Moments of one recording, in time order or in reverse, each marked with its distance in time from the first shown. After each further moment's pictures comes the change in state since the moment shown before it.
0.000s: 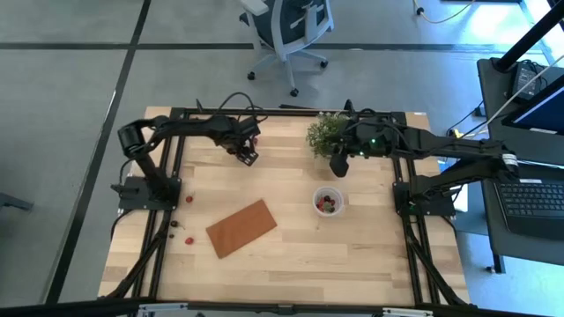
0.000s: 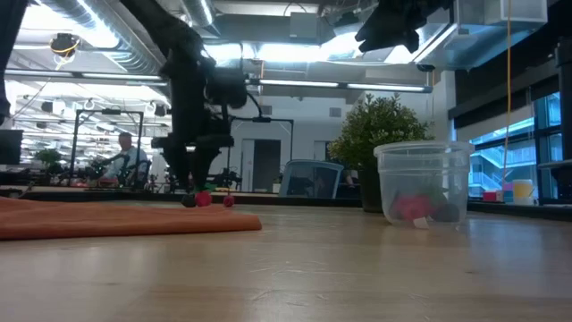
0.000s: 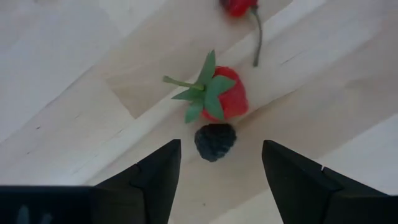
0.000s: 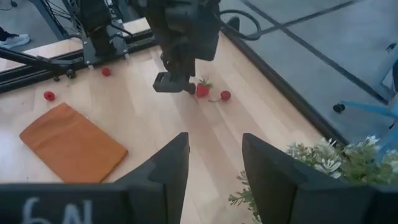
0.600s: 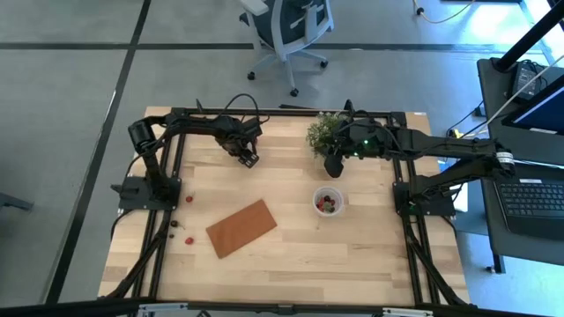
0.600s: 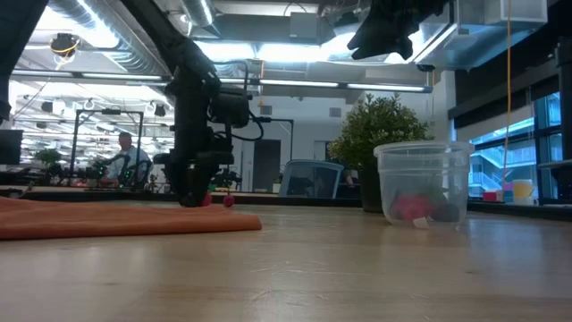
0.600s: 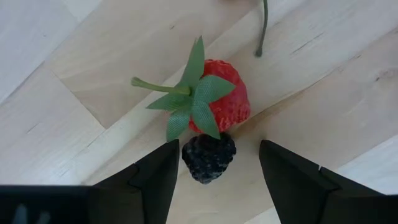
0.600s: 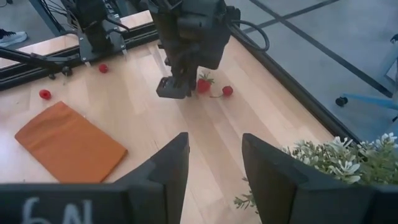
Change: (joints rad) left arm 0.030 0.104 0.004 0.035 0.065 0.053; right arm 0.000 0.050 0.000 0.028 0.000 0.019
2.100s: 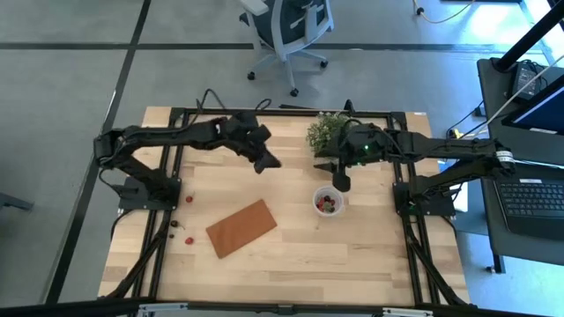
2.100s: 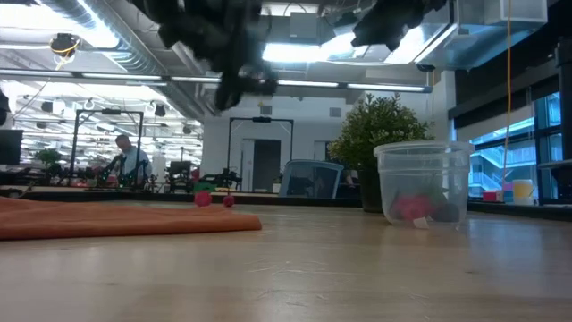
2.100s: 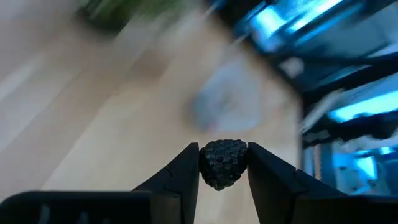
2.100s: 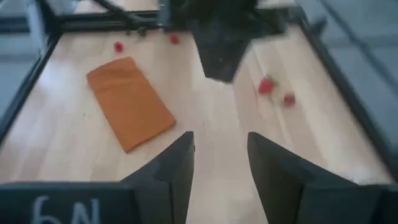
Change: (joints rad) left arm -0.210 -0.354 -0.005 0.512 0.517 -0.150; right arm 0.056 0.000 0.000 -0.008 -0.211 -0.268
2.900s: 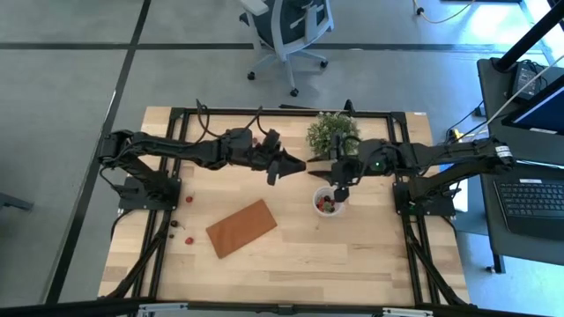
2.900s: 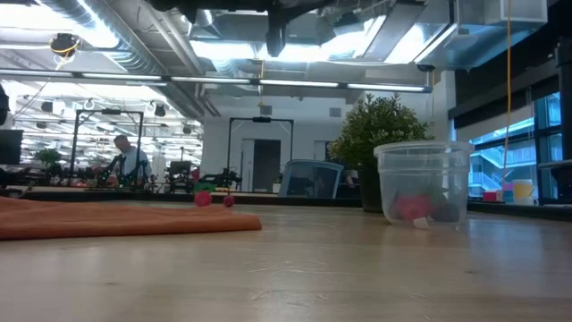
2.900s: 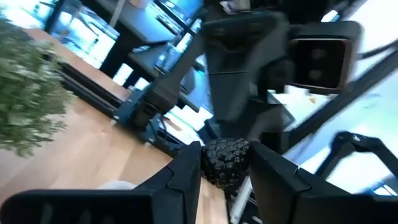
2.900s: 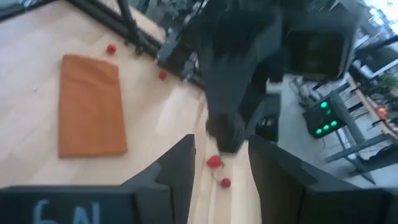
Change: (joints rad) left arm -0.223 0.056 0.002 0.622 -0.248 -0.196; right arm 0.182 -0.001 0.000 0.207 0.212 -0.547
